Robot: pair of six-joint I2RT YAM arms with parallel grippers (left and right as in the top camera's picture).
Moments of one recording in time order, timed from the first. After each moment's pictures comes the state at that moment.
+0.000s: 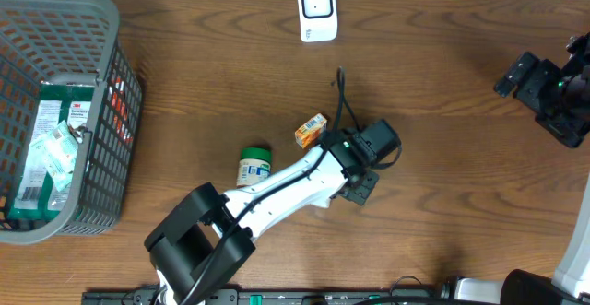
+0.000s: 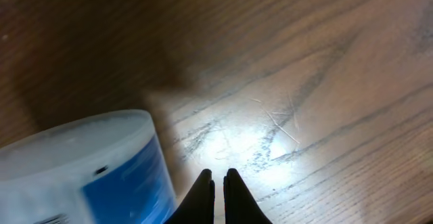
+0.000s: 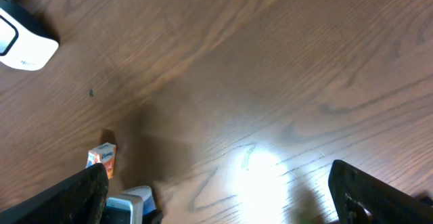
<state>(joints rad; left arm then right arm) -0.95 1.89 1.38 -0.83 0.05 -0.37 -0.26 1.53 1.87 -1.51 -0.08 0.44</state>
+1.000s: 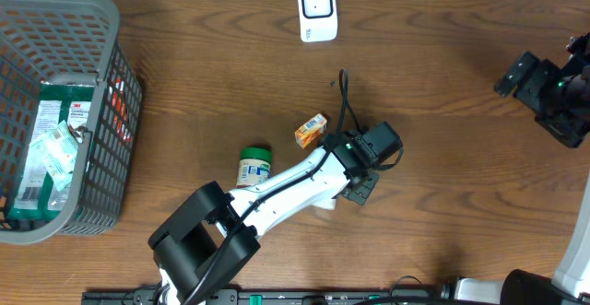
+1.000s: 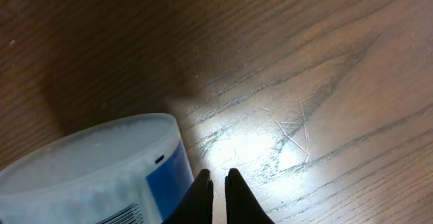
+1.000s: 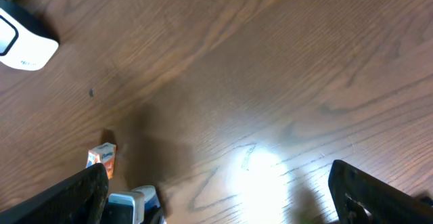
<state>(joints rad) -0.95 1.91 1.38 -0.81 0.01 -0.38 -0.26 1.53 1.87 -1.51 -0.08 0.44</state>
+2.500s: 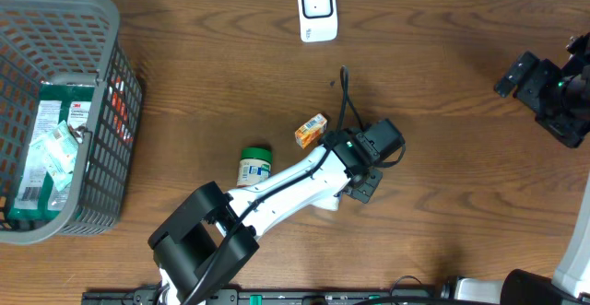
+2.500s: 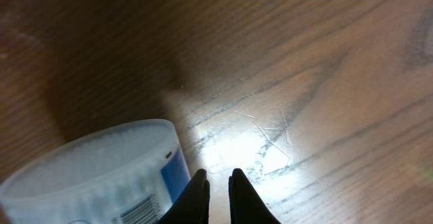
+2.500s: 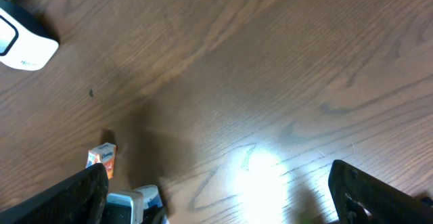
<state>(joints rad) -0.95 1.91 1.40 -0.80 0.05 -0.38 -0.26 1.53 1.87 -1.51 -0.08 0.44</state>
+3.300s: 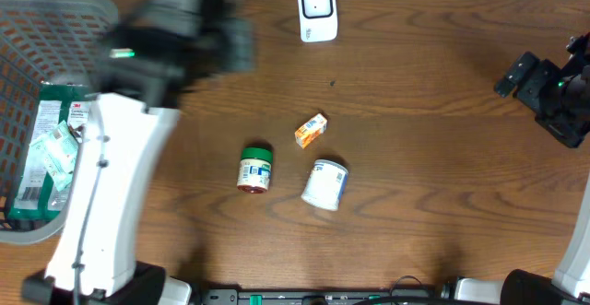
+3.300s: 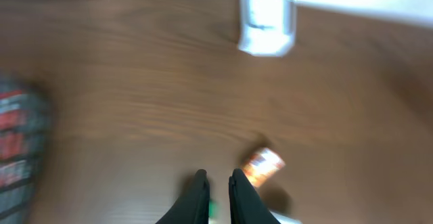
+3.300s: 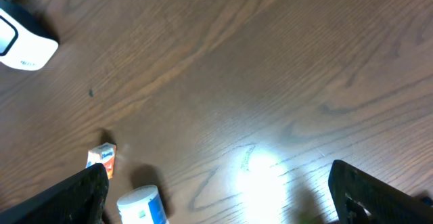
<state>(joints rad) -0.22 1.62 2.06 -1.30 0.01 -0.34 -0.26 1.53 1.87 -1.51 -0.08 0.44</state>
